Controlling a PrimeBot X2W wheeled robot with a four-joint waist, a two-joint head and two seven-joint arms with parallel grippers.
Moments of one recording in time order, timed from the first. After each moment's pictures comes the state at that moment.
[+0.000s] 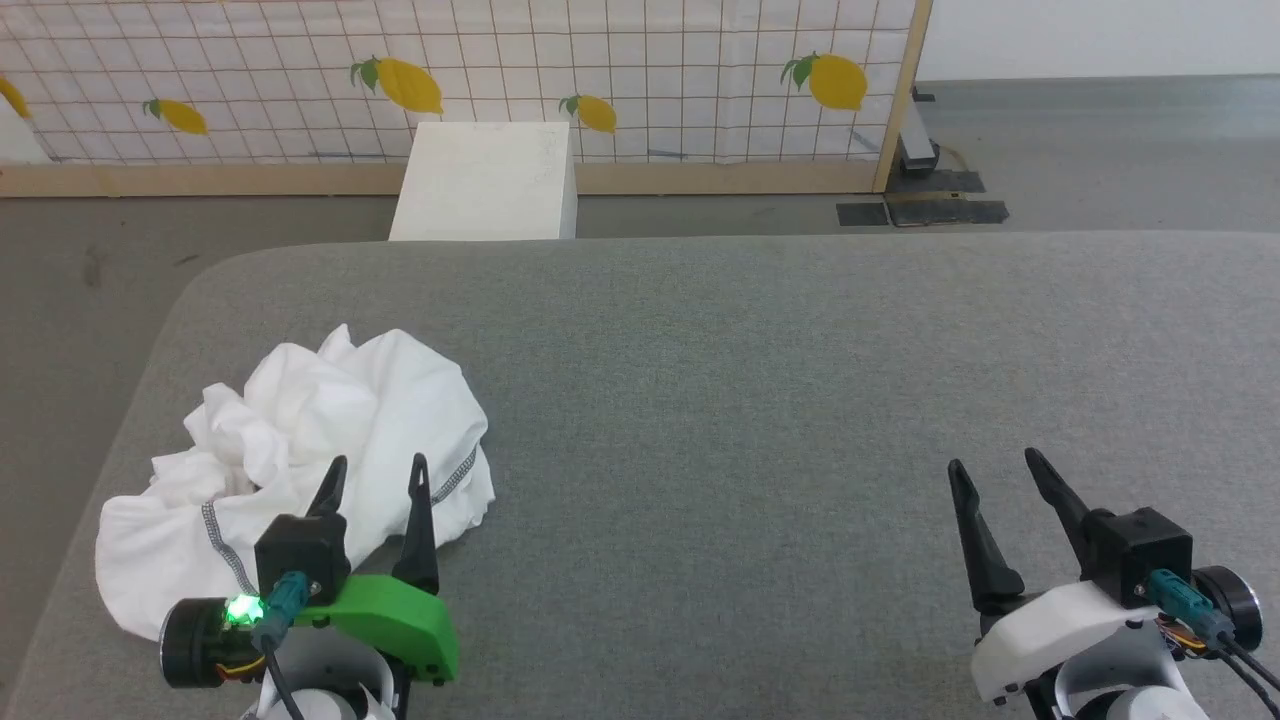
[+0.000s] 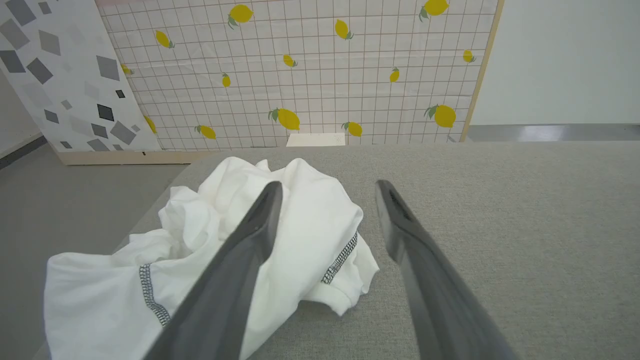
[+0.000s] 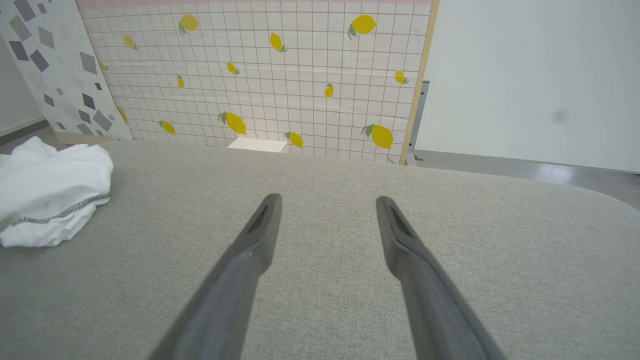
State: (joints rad) left arm -0.01 0.06 -0.02 0.02 -0.04 0.01 -0.04; right arm 0.02 -0.05 -0.01 0.03 0.04 0.13 -0.03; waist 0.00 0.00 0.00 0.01
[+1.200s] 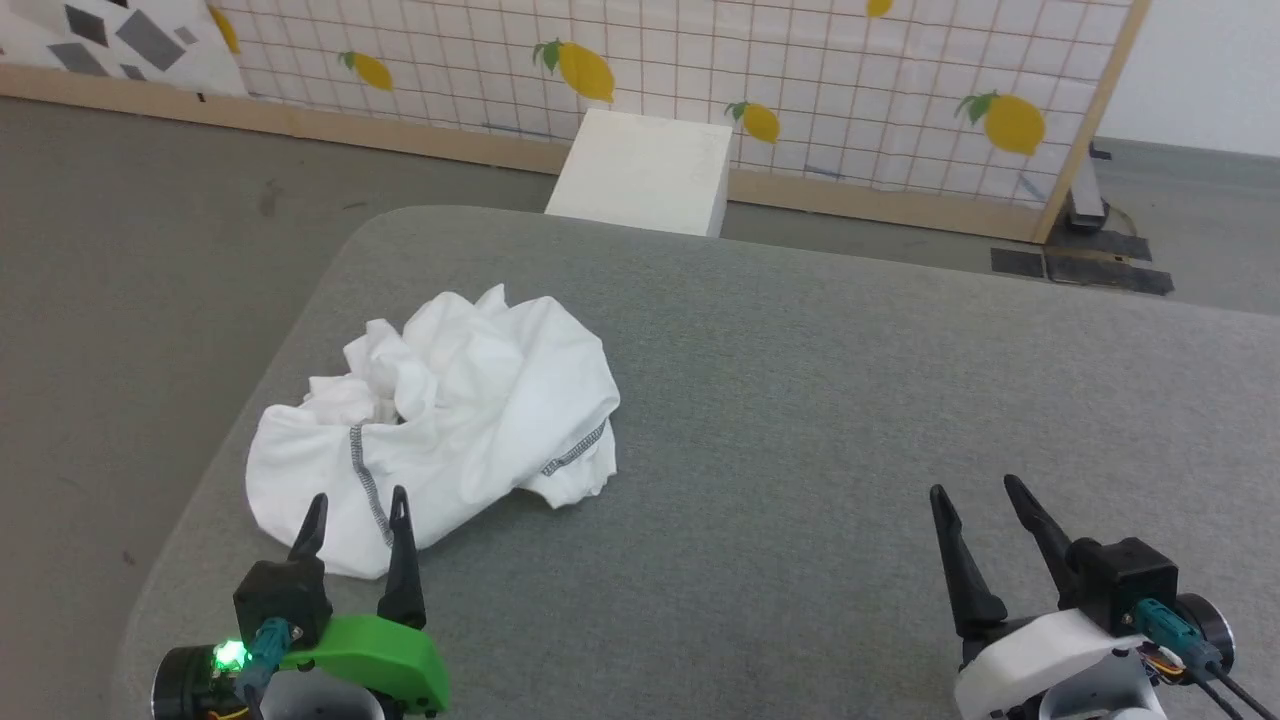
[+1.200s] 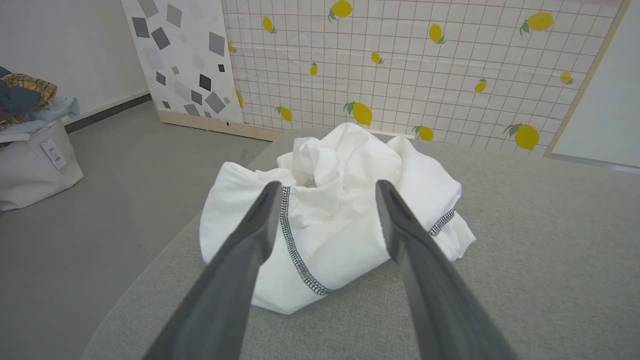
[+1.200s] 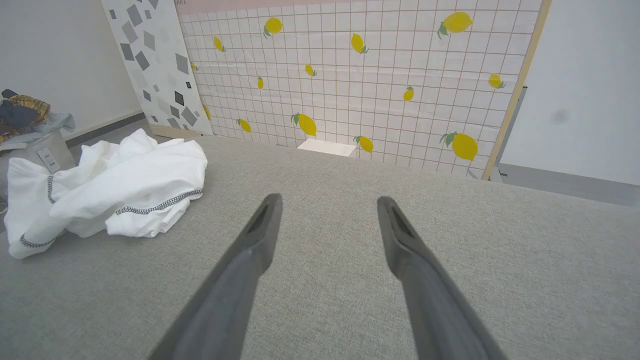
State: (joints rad) left arm 0.04 0.06 -0.01 0.04 -0.09 0.05 -0.11; right arm 0.04 -0.05 0.02 0.09 0.09 0.13 -0.11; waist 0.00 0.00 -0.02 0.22
